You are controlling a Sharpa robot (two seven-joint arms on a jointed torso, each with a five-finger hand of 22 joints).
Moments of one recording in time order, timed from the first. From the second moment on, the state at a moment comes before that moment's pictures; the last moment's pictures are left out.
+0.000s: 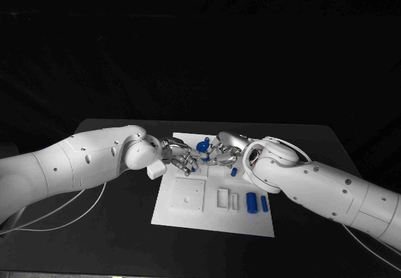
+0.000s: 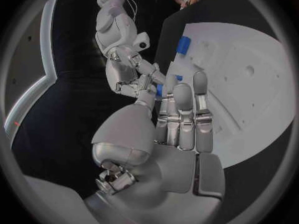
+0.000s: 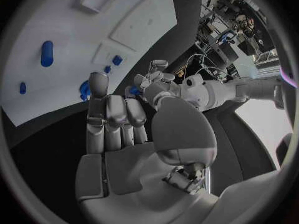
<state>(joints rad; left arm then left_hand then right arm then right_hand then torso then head) 1.31 -0.65 -0.15 1.21 -0.24 0.20 -0.28 1.19 0.11 0.03 -0.08 0.12 1.09 0.04 0.17 0.58 1.33 -0.01 0.39 0.20 1.30 -0.08 1.20 0.33 0.02 1.30 -0.10 0.13 1.31 1.03 -0.54 0.19 1.39 -1.48 -0.14 -0.21 1.19 -0.03 0.46 -0.21 0.24 1.19 0.07 0.06 0.06 1.40 -0.03 1.13 1.23 1.41 -0.08 1.08 1.31 0.10 1.43 -0.10 0.46 1.14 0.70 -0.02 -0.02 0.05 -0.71</state>
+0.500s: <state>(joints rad) 1.31 -0.65 -0.15 1.20 -0.24 0.20 -0.27 1.19 0.11 0.02 -0.07 0.10 1.08 0.05 0.12 0.50 1.32 -0.01 0.39 0.20 1.30 -0.08 1.20 0.33 0.02 1.30 -0.10 0.13 1.31 1.03 -0.54 0.19 1.40 -1.48 -0.13 -0.21 1.19 -0.04 0.46 -0.21 0.24 1.19 0.07 0.06 0.06 1.40 -0.03 1.13 1.23 1.41 -0.08 1.08 1.31 0.10 1.43 -0.10 0.46 1.15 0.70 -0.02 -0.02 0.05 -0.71</state>
